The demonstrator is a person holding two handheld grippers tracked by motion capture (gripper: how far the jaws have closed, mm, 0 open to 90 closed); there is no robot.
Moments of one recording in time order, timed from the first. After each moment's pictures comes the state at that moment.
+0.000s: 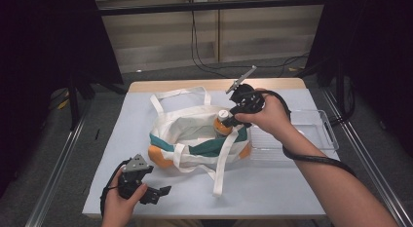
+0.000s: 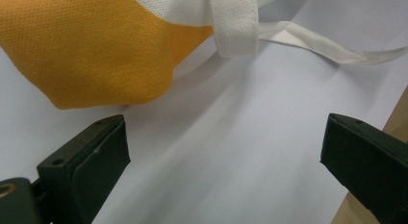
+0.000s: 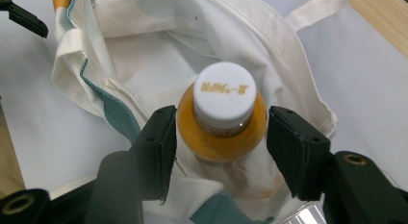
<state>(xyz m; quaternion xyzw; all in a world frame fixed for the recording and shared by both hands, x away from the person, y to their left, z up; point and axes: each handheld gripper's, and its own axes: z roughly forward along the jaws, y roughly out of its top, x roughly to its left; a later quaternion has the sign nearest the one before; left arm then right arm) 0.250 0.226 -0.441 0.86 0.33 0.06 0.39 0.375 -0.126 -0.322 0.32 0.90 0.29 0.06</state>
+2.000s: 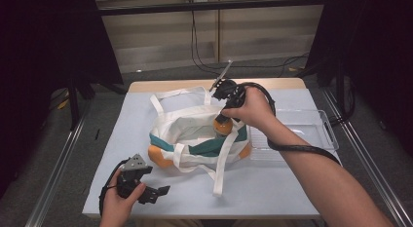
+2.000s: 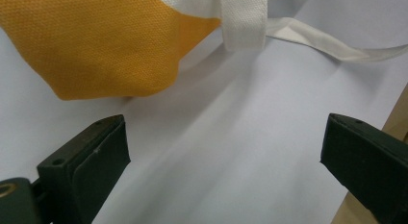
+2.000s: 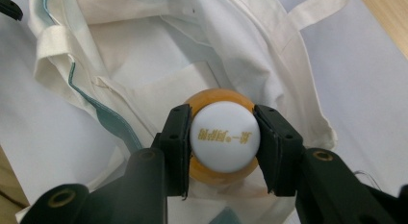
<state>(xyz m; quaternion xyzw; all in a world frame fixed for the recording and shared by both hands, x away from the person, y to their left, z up) 0.253 0.232 -0.442 0.86 0.33 0.05 0.38 0.389 -0.088 -0.307 0.32 0.92 0.20 0.07</state>
